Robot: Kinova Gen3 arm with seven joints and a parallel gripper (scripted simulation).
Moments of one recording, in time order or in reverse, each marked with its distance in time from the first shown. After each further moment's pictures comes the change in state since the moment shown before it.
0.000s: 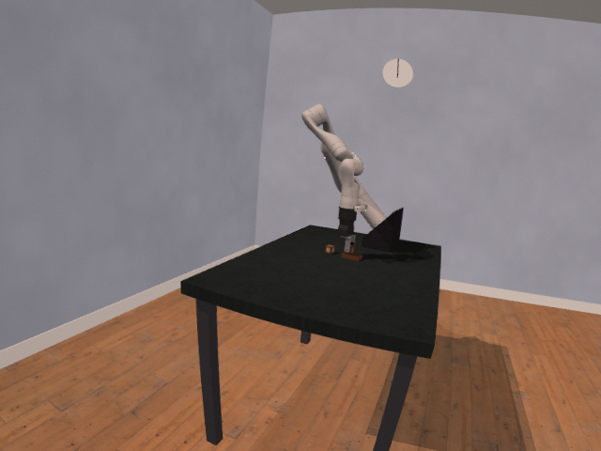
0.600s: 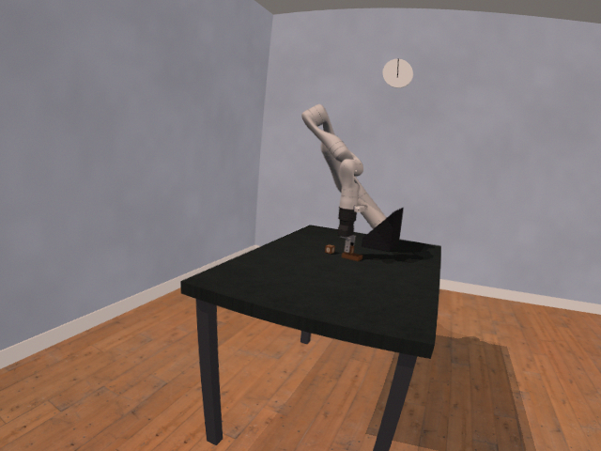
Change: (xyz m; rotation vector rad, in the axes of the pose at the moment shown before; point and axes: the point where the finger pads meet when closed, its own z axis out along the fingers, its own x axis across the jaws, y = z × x) arm 0.000 0.000 0.002 0.001 0.001 0.000
